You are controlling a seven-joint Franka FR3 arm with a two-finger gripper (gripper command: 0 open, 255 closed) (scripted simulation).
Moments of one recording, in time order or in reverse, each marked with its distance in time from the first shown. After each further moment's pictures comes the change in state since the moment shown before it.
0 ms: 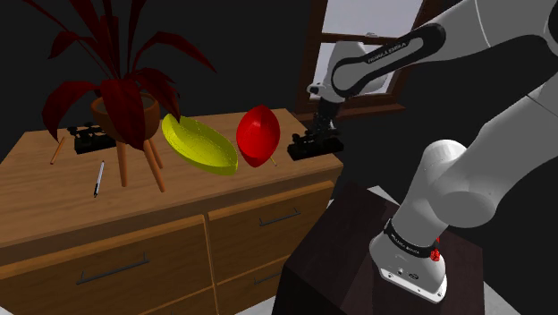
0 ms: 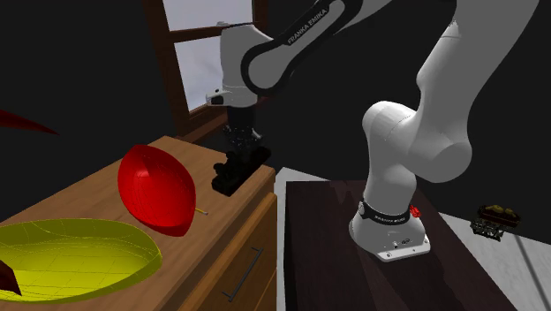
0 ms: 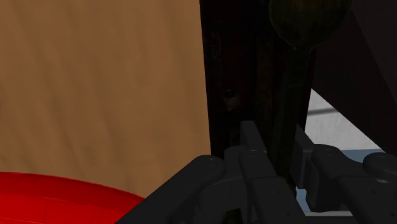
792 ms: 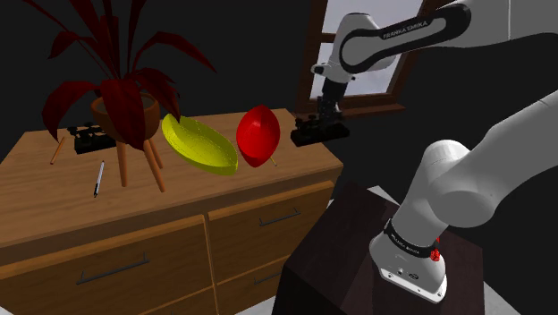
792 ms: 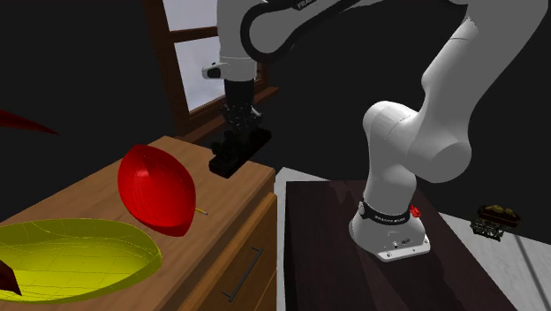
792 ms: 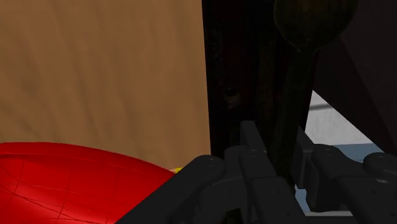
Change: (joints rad) arm -0.019 -0.105 0.053 0.094 -0.015 -0.196 0.031
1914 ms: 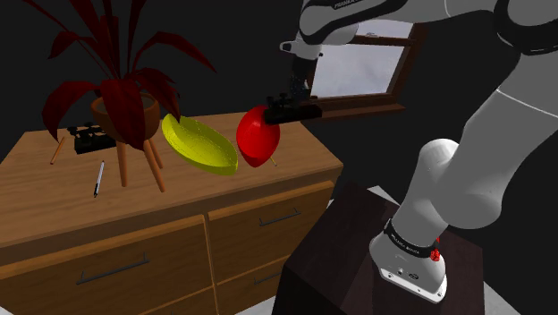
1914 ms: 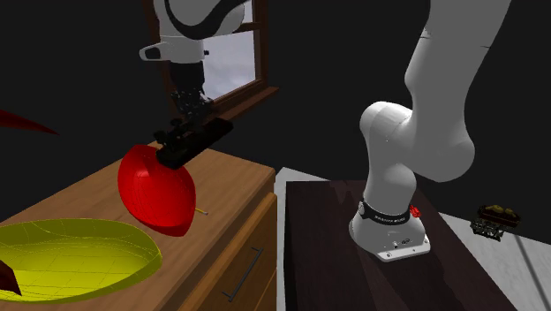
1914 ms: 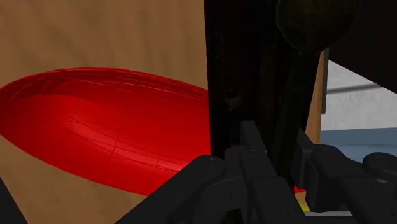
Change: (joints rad) arm 0.122 0.335 -0.014 0.399 0.188 -0.091 -0.034
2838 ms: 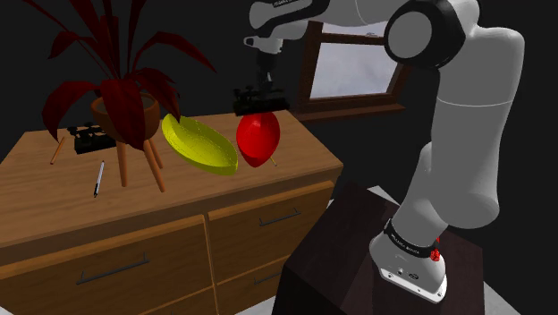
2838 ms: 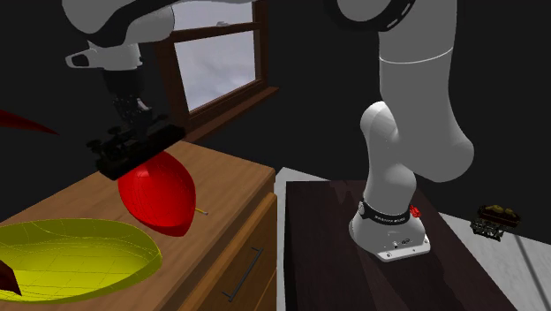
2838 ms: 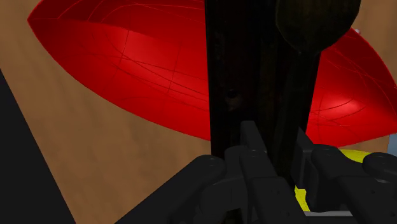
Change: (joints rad) arm -0.026 0.464 0.015 0.492 0.253 -0.101 -0.076
